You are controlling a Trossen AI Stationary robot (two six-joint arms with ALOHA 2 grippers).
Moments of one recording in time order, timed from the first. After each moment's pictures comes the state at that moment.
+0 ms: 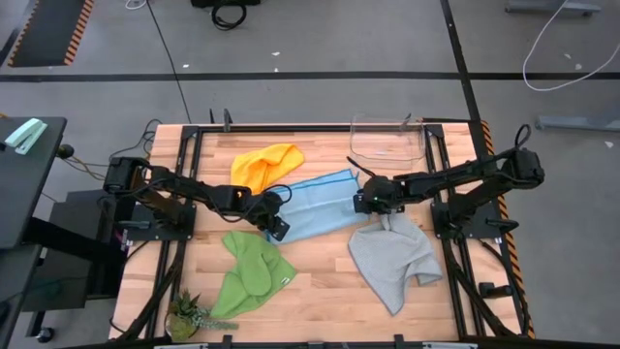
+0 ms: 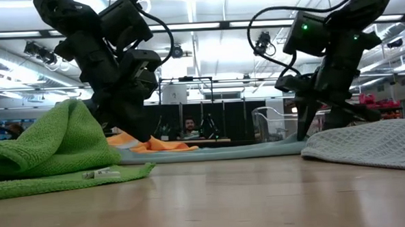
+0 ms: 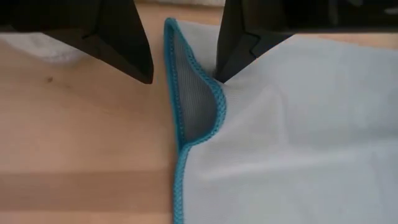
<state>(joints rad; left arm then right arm) -0.03 1.55 0.69 -0.07 0.09 -0.96 -0.10 1.38 0.57 -0.33 0.06 1.38</state>
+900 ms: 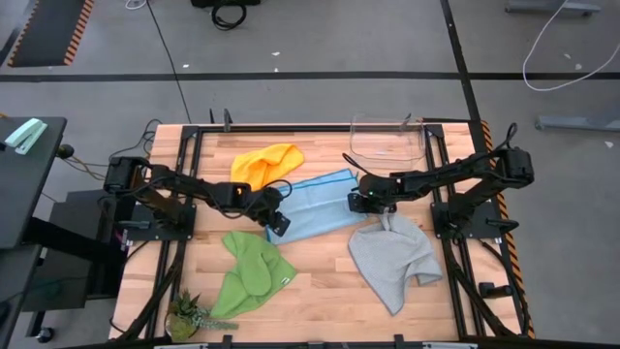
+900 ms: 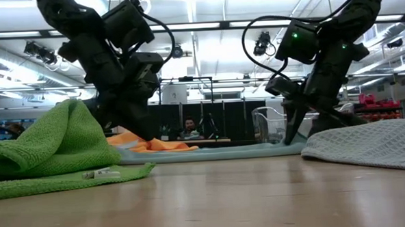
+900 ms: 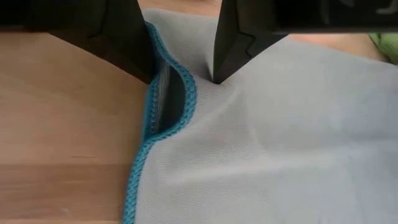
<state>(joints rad) 0.01 1.55 0.69 -0.06 0.07 -0.93 -0.15 1.48 0.57 -0.16 -0.07 1.36</state>
